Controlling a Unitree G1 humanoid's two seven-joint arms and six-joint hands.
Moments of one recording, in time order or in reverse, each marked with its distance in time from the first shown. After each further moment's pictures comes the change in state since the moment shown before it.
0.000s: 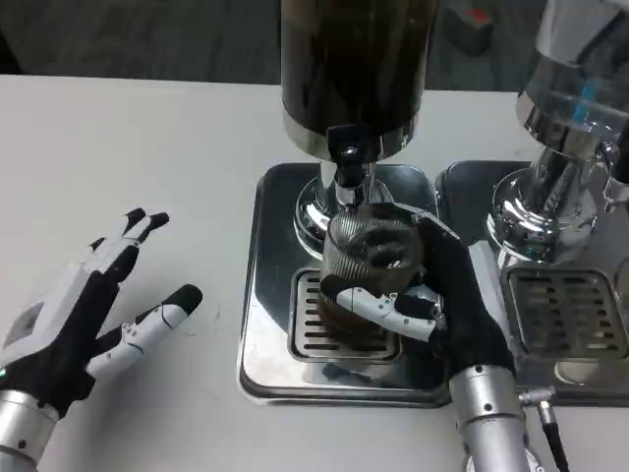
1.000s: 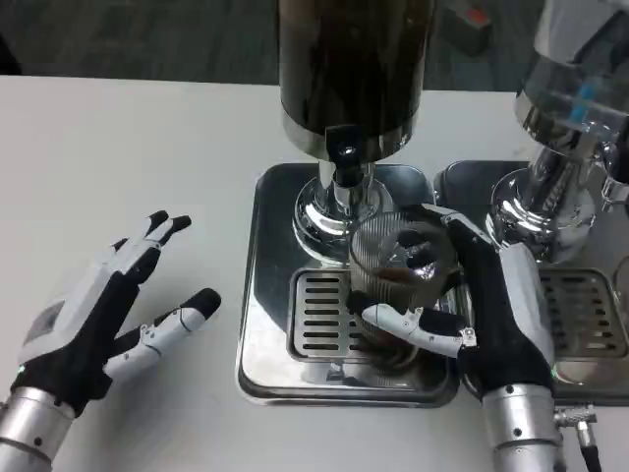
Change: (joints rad) left arm -0.019 -0.005 -0.038 0.008 0.001 -0.010 -0.010; right arm 0.130 -0.053 0.014 -0.201 -0.168 0.050 -0.055
